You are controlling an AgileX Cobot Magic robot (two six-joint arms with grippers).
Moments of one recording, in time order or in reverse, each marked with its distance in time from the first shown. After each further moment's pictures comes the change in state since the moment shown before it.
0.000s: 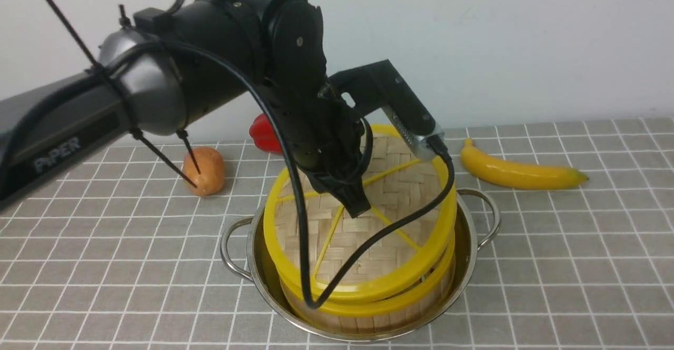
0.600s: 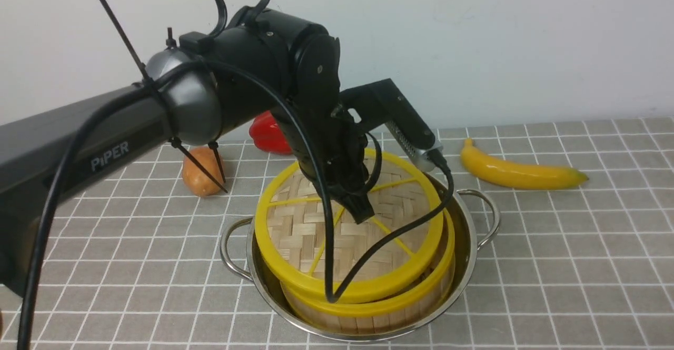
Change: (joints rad) right arm 0.000 0.000 0.000 0.000 0.000 0.000; left arm -0.001 0.049 0.000 0.025 -0.055 -0.018
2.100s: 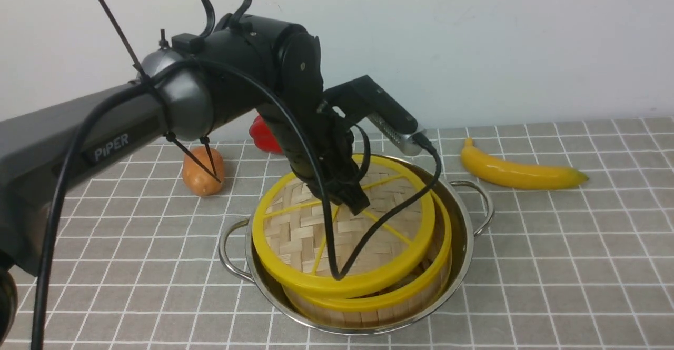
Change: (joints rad) right arm 0.000 0.000 0.000 -0.001 0.000 0.000; left arm 0.056 0.029 0.000 -0.053 -0.020 -0.076
